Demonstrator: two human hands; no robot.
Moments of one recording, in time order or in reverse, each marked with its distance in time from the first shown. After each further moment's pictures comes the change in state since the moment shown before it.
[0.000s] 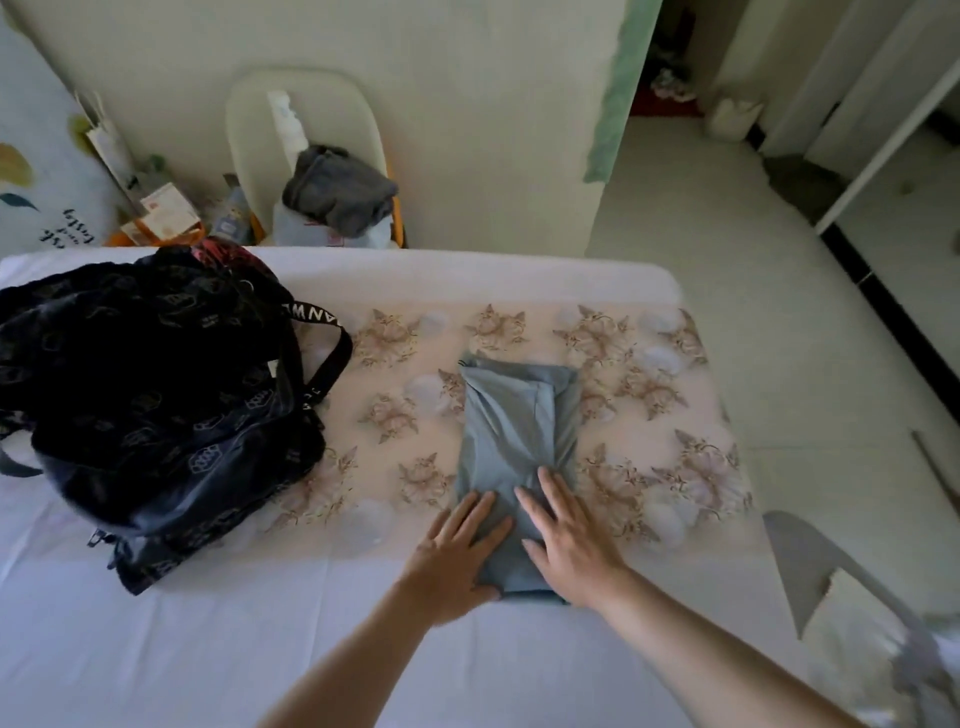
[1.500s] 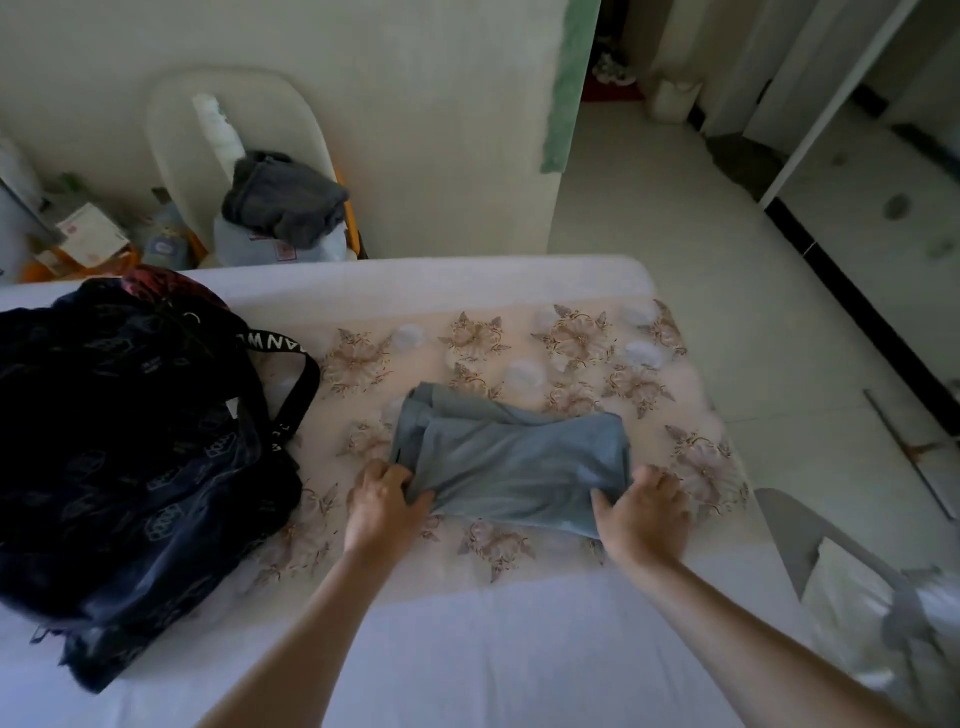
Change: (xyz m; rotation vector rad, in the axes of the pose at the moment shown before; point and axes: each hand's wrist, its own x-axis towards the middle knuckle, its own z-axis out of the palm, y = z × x) left_hand 0.043 -0.088 -0.048 -0.482 0.273 -0.592; right_hand 0.013 0.033 -0.039 0.164 0.289 0.950
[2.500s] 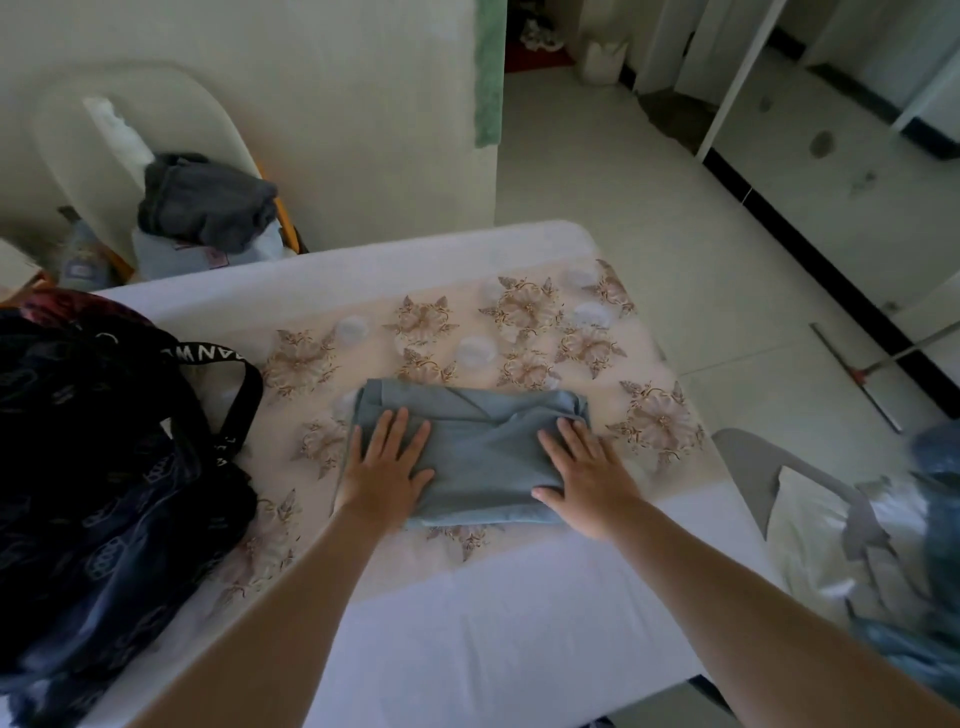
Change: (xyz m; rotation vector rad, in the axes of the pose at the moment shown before) left_hand 0.033 0.028 0.024 0.802 -0.264 0.407; right_hand 0.011 0.018 0.005 -0.342 -0.377 -0.577
